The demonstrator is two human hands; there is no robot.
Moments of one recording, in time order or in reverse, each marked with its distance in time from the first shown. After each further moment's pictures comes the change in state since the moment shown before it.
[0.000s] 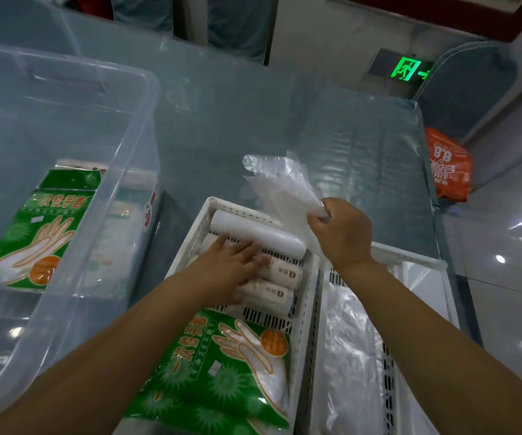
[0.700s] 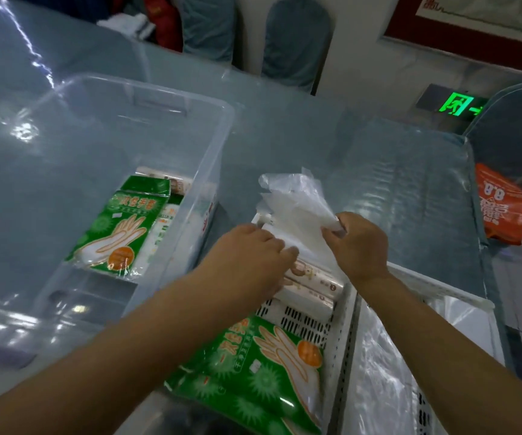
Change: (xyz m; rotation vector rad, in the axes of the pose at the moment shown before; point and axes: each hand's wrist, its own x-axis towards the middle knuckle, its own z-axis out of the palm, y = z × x) left_hand -0.100 0.021 -0.118 0.118 0.365 -0.114; right_hand 0.002 -0.054 0.000 0.052 -0.012 -0.170
